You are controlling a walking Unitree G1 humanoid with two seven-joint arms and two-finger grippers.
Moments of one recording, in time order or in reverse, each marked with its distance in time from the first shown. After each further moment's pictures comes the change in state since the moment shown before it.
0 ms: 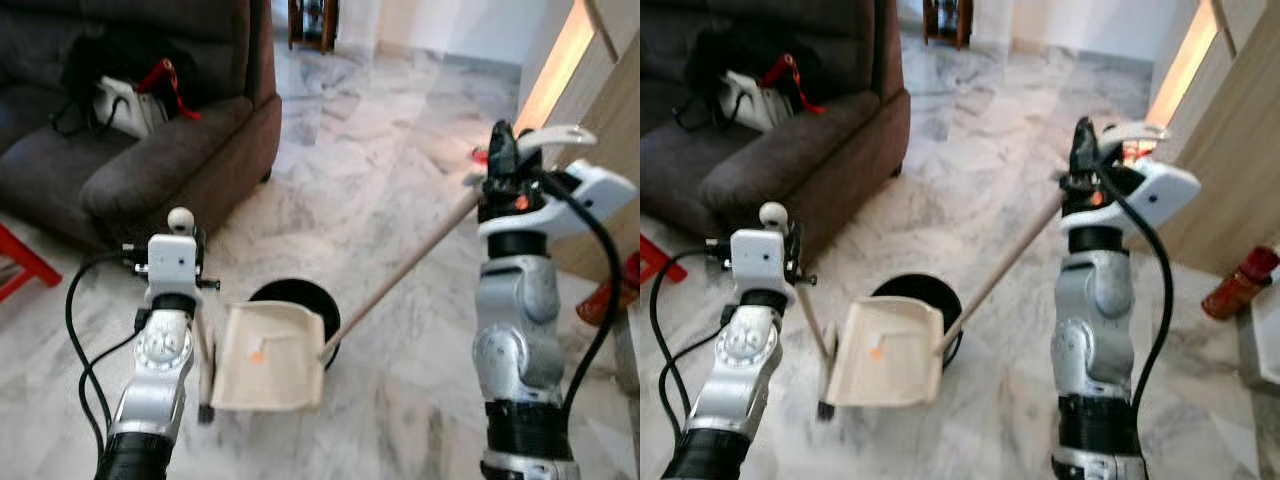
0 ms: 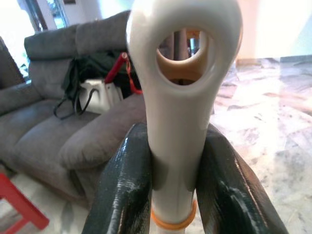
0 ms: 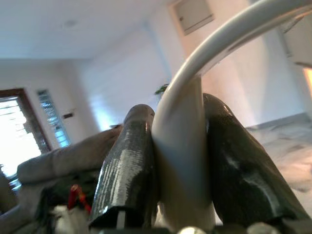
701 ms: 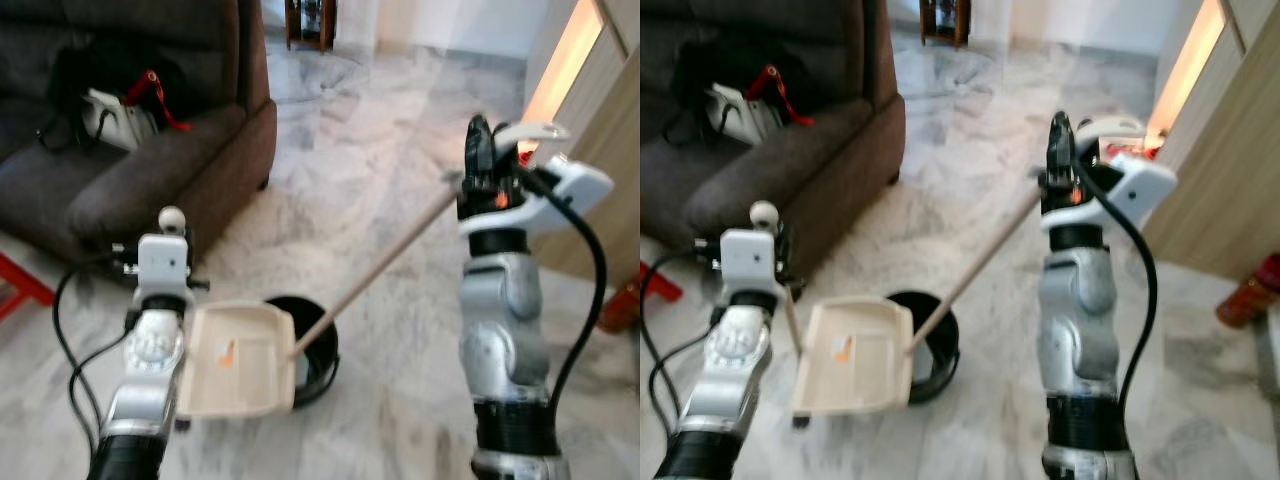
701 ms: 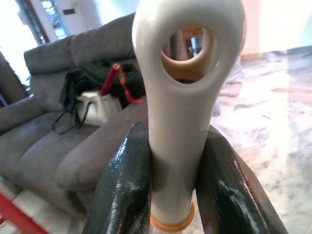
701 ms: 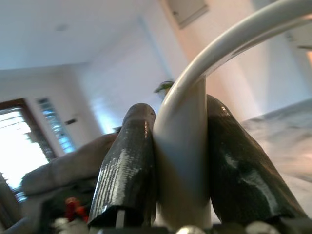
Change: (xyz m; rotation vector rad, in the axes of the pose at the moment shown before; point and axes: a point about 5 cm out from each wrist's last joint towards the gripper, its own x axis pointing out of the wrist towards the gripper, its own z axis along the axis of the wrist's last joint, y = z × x) left arm -0.001 -0.003 0.000 0.014 0.000 -0.009; right arm -0.003 -0.007 0.001 0.028 0.001 -0.025
